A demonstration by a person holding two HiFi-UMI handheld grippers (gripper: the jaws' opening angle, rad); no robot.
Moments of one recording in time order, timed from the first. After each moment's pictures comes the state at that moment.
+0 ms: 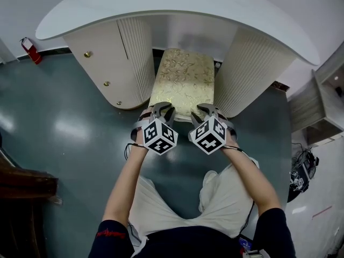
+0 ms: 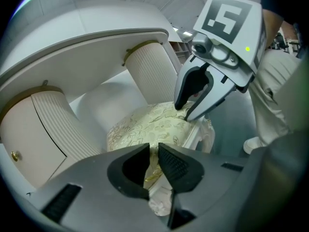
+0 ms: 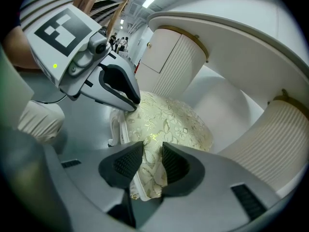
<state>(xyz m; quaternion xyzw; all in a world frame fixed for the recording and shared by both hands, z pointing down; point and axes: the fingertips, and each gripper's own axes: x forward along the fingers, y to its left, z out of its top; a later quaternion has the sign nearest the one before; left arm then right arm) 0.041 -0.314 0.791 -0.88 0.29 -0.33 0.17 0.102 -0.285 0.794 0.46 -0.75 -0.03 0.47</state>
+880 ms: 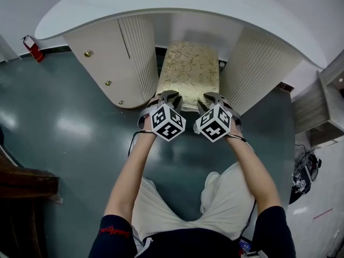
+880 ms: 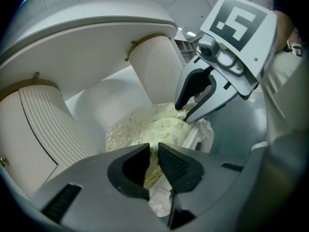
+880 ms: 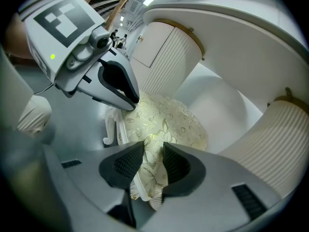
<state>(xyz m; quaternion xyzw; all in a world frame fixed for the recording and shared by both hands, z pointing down) 0.071 -0.362 0.791 -0.88 0.29 -0.33 0.16 0.132 -0.335 0.795 0.48 -0.74 -0.05 0.47</state>
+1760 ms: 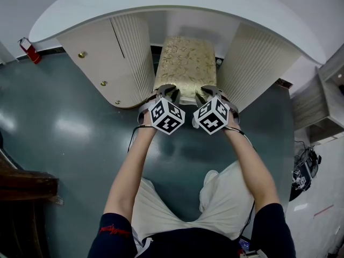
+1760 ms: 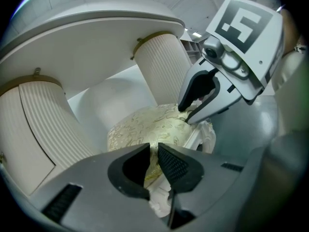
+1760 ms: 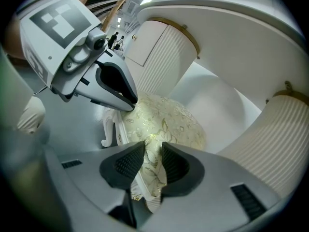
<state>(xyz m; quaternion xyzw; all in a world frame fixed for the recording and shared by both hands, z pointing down) 0.081 -0.384 0.790 -0.88 0.32 -0.32 0.15 0.144 -0.357 0.795 0.49 -0.74 -0.05 0.46</state>
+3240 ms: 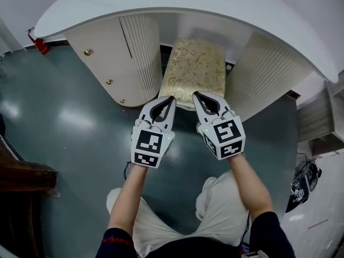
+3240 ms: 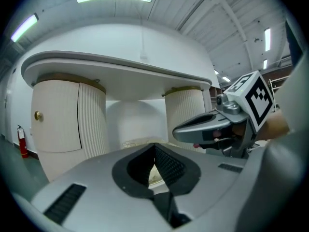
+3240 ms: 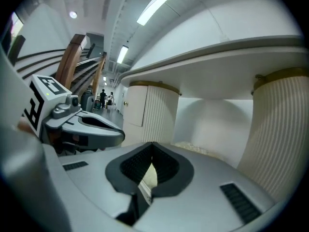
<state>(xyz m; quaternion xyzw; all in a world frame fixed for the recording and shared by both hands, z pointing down) 0.022 -0.326 0.681 -0.92 0.39 -0.08 0.02 0.080 -0.331 0.676 0.51 -0.84 -0.02 0.15</state>
